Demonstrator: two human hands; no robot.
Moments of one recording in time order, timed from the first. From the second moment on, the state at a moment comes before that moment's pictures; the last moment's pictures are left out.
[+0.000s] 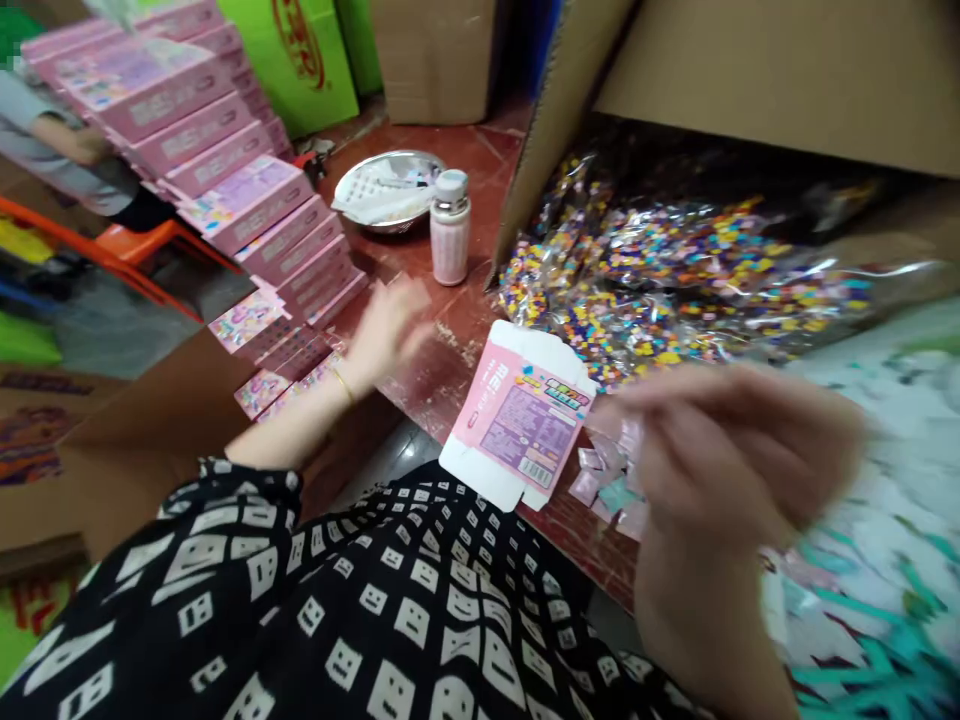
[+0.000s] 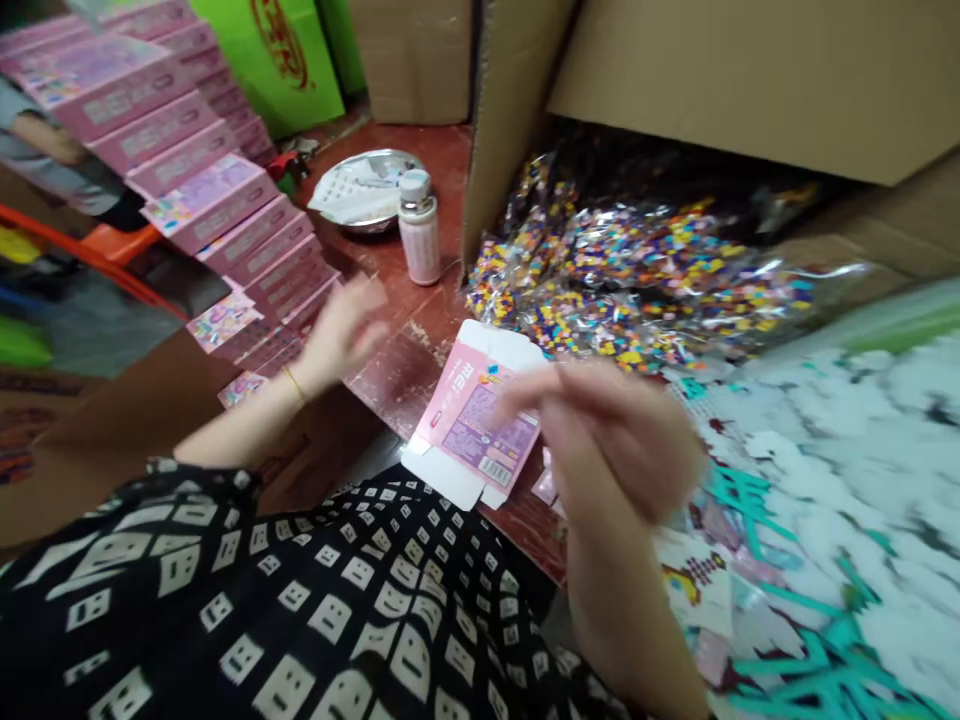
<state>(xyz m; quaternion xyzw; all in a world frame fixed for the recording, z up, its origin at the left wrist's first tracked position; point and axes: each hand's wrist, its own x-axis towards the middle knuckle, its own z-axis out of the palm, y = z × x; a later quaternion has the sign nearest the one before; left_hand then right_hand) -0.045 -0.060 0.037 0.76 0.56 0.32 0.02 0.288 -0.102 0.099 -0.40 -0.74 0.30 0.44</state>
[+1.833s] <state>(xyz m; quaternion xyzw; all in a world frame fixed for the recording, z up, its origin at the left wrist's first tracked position) 0.162 -0.122 -0.047 0.66 0.33 0.51 0.45 0.356 -0.166 -0.042 -0.47 -0.46 0.48 0.58</state>
